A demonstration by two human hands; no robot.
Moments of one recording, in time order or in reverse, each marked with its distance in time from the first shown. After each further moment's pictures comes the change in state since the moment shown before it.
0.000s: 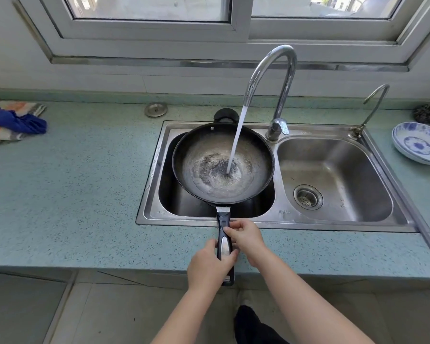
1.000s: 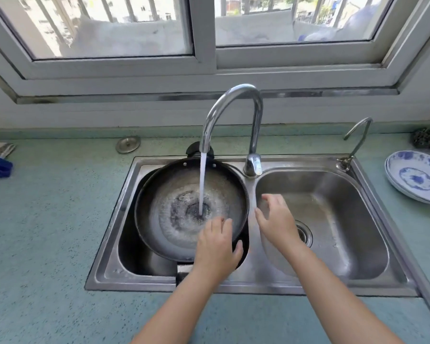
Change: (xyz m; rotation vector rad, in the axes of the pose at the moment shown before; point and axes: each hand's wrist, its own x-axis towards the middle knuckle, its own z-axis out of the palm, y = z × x) left_hand 0.117 0.140 0.029 0.398 0.203 0.571; right_hand 0.105 -0.096 -0.161 -0.625 0.326 -0.583
